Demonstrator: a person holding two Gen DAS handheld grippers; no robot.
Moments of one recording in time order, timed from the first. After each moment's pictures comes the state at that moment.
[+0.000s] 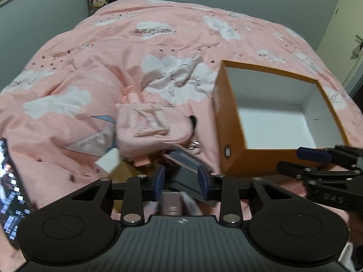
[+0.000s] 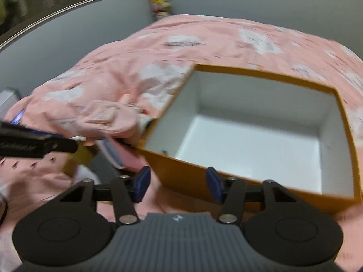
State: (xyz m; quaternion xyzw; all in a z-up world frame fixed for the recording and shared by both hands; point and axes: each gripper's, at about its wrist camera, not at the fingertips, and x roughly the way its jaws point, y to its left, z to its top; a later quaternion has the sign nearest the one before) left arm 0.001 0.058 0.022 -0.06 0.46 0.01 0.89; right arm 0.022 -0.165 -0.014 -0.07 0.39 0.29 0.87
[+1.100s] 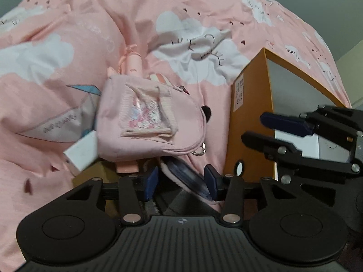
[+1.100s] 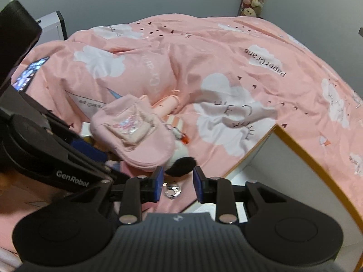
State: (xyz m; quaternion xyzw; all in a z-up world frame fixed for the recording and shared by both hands) left arm 0.080 0.084 -0.035 -0.20 0.55 0.01 0.81; right arm 0.102 -0.060 -0.014 -0.27 0.36 0.42 0.79
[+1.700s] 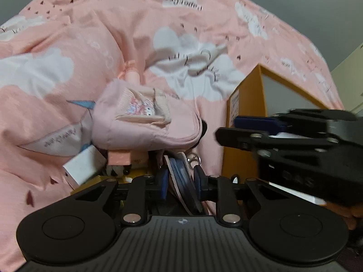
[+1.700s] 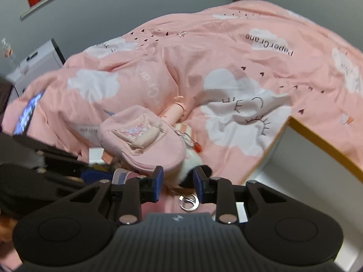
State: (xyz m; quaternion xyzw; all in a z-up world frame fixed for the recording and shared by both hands) left arm 0.077 0.091 -0.017 -0.20 0.51 0.02 0.84; right arm 0.141 -0.047 -0.020 -0.16 0.43 0.44 0.77
